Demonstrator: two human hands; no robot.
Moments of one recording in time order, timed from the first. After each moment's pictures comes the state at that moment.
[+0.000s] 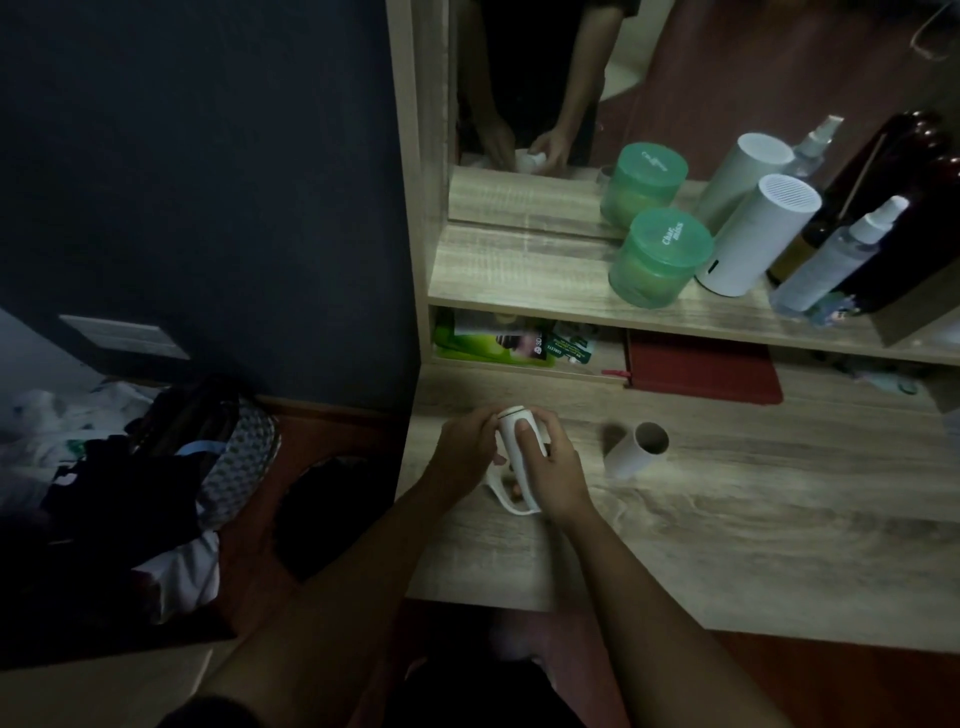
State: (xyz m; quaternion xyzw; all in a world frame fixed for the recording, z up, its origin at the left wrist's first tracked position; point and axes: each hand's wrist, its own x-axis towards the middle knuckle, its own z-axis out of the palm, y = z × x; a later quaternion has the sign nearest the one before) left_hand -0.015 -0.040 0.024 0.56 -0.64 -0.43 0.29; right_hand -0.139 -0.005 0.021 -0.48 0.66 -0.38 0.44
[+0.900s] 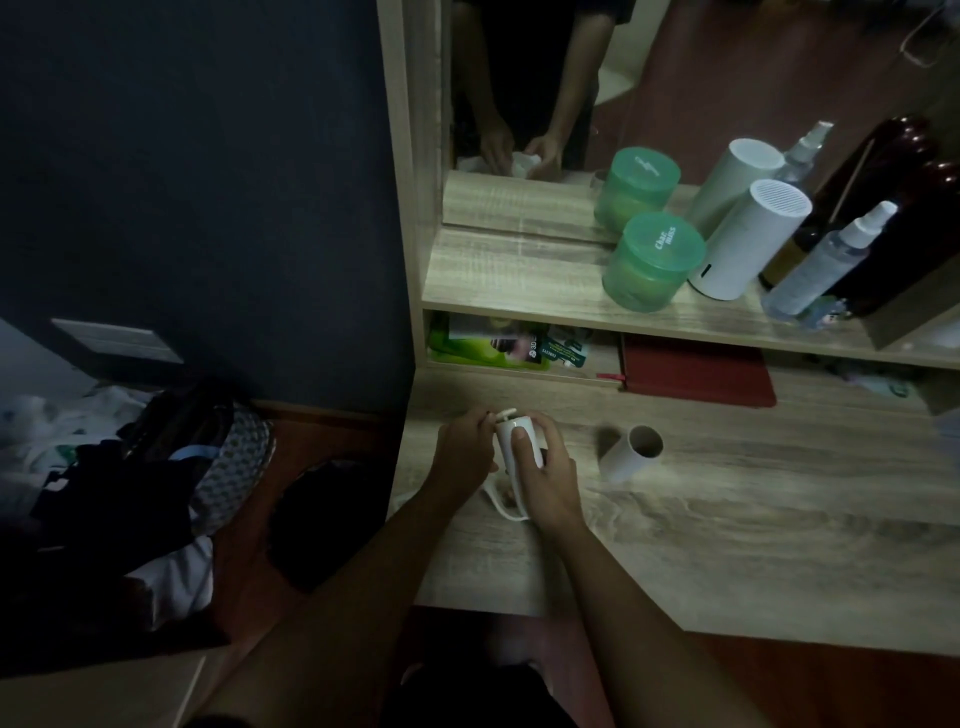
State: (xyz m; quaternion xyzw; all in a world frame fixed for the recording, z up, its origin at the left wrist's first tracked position) left_hand -0.026 -0.041 0.029 0.62 -0.60 -0.42 0.27; right_hand -0.137 0.003 0.017 -0.50 0.65 -0.40 0.41
